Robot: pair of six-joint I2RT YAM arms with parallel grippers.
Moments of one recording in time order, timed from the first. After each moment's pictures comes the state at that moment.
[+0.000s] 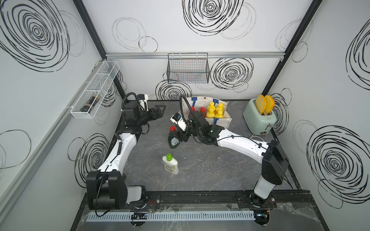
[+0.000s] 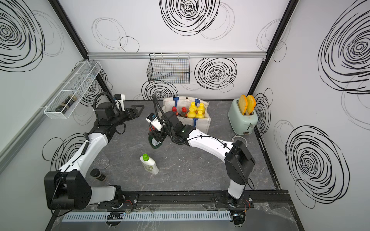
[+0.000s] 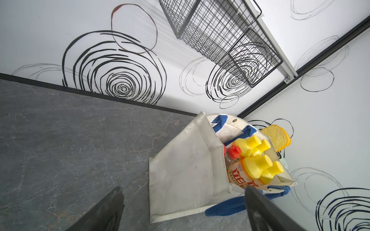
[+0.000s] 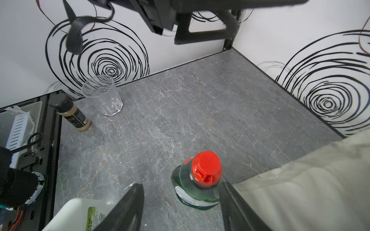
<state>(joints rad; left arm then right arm) 0.05 1.33 1.03 -0.02 0.57 -0.48 0.92 1.75 1.41 -0.15 -0.22 -0.10</state>
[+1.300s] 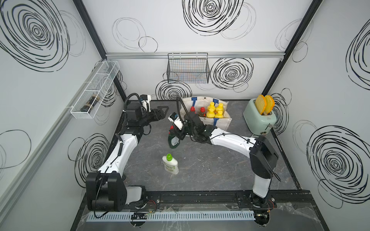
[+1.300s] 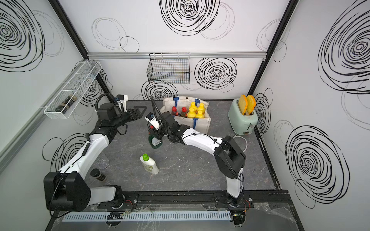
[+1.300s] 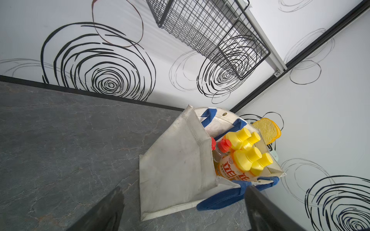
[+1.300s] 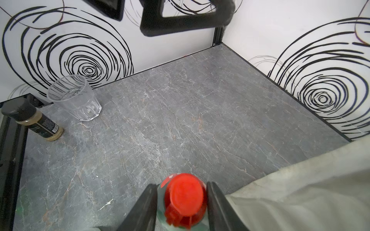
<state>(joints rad) 0.01 1.32 1.02 -0.01 0.58 -0.48 0.91 1.87 1.46 -0.07 -0.17 -0.09</state>
